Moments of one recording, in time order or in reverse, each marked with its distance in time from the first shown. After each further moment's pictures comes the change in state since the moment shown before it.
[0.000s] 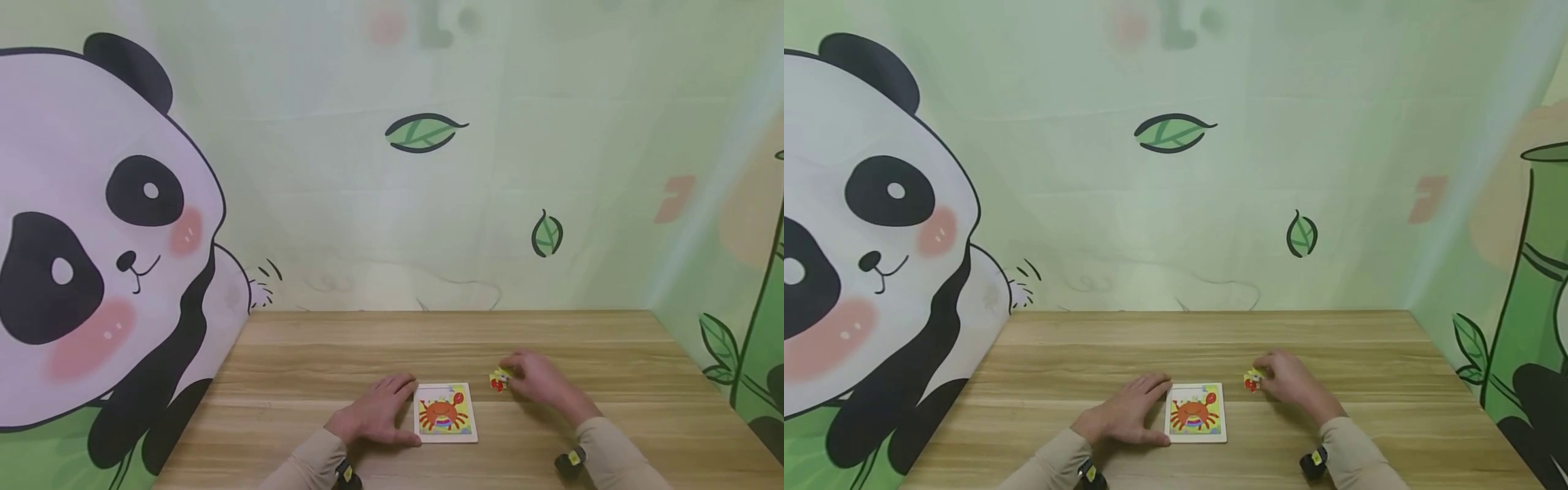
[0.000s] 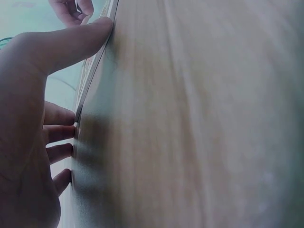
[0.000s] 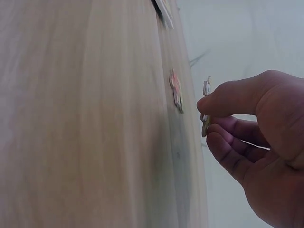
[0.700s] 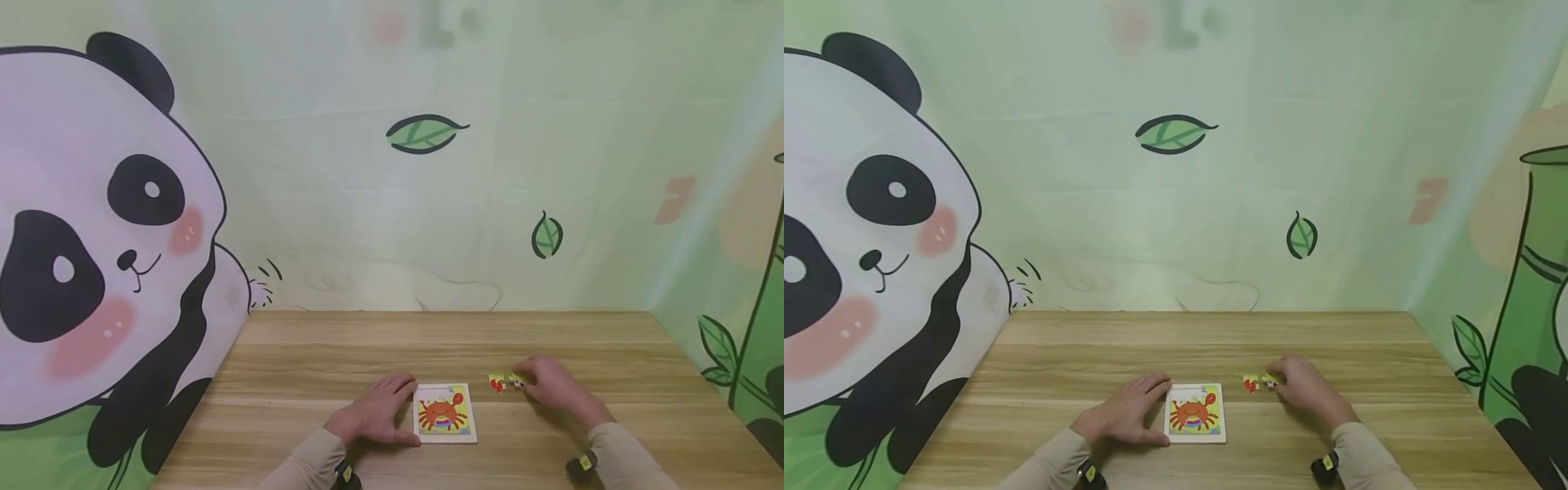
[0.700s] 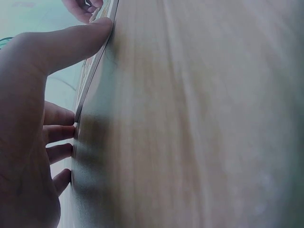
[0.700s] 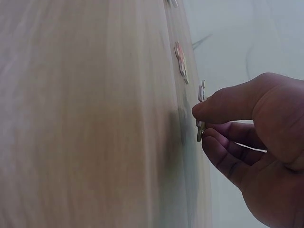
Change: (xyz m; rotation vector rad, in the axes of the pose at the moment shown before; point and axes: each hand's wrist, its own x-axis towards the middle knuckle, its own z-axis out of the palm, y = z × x) left_hand -0.001 0.006 -0.007 0.007 -0.008 -0.012; right_hand -0.014 0.017 -0.005 -0.063 -0.004 0.008
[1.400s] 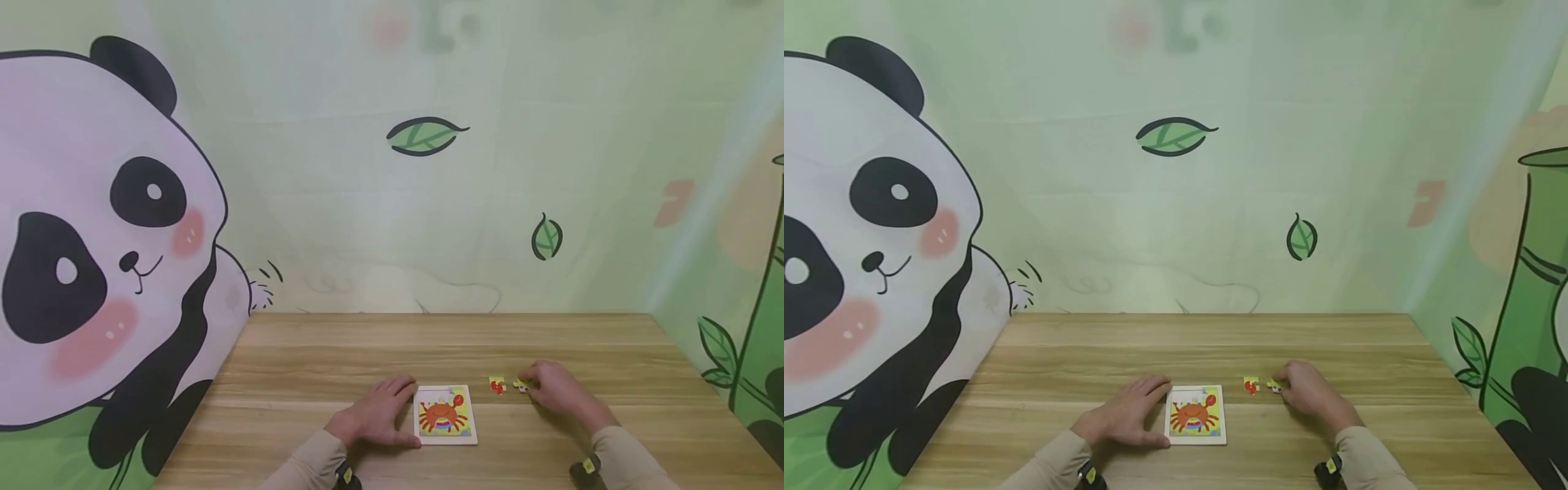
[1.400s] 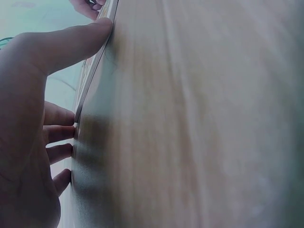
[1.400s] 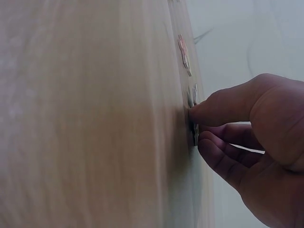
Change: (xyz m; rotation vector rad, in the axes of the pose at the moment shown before) left_hand -0.001 -0.001 0.001 0.002 0.011 0.017; right_hand -0.006 0.004 0.001 -0.058 -0.015 -0.005
